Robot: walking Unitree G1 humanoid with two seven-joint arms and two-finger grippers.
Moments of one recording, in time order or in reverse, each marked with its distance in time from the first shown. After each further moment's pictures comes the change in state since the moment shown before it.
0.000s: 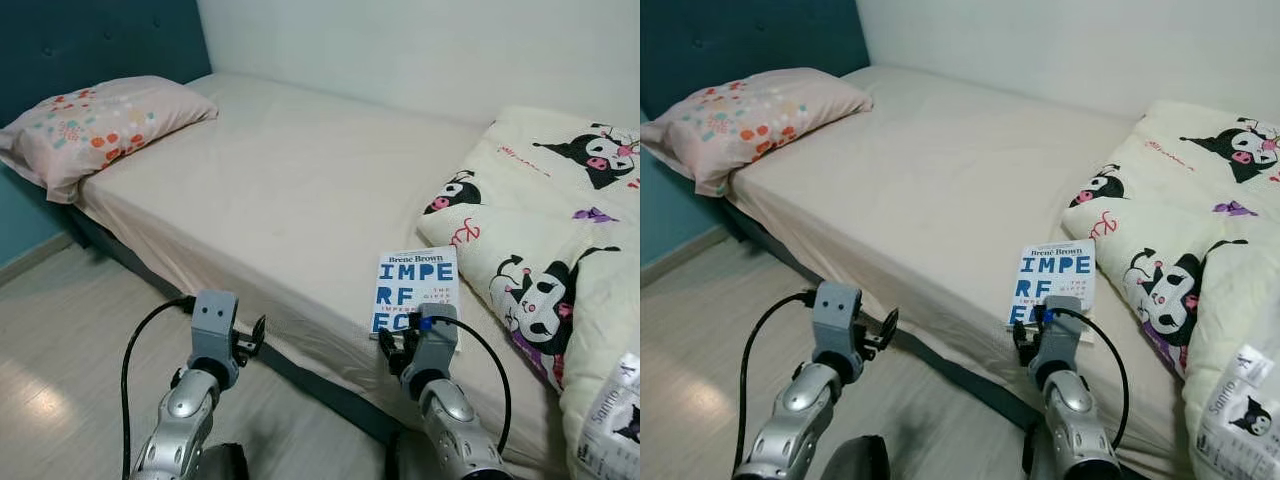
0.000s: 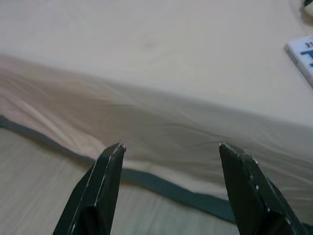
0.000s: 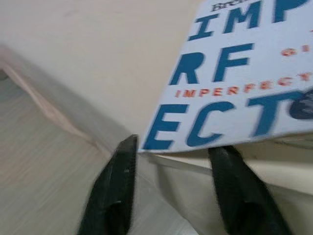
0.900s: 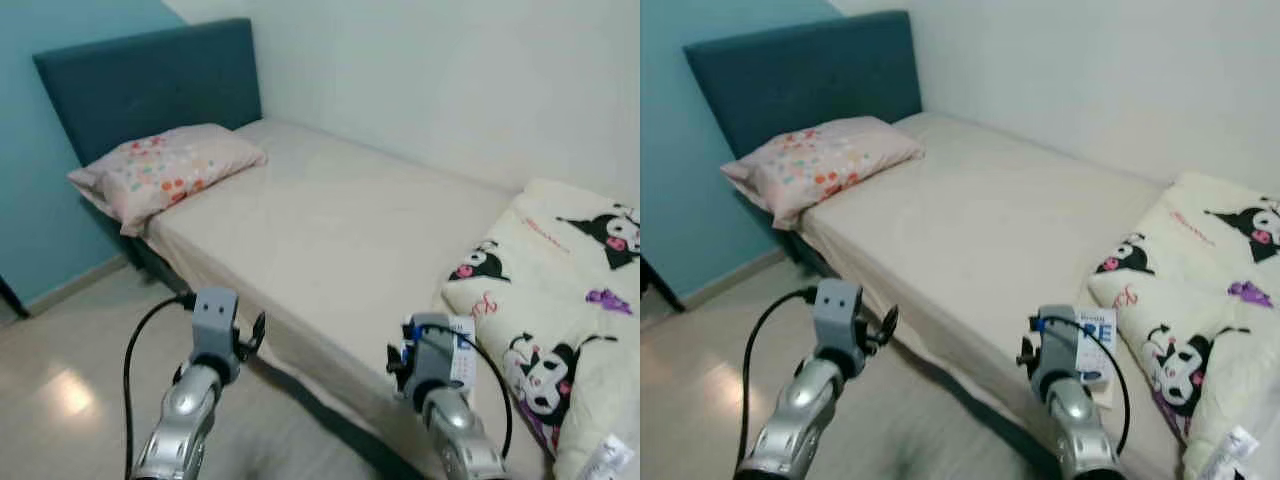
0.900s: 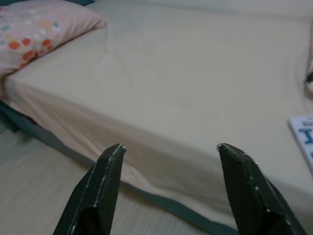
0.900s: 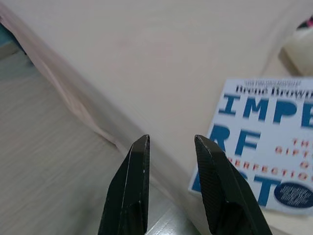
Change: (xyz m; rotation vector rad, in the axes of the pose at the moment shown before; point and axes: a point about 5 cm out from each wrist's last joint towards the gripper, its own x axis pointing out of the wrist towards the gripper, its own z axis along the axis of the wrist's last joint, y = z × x) left arm 0.008 -0.003 0.003 -0.005 -0.011 0.001; right arm -0.006 -0.011 -0.012 -0.116 0.111 -0.076
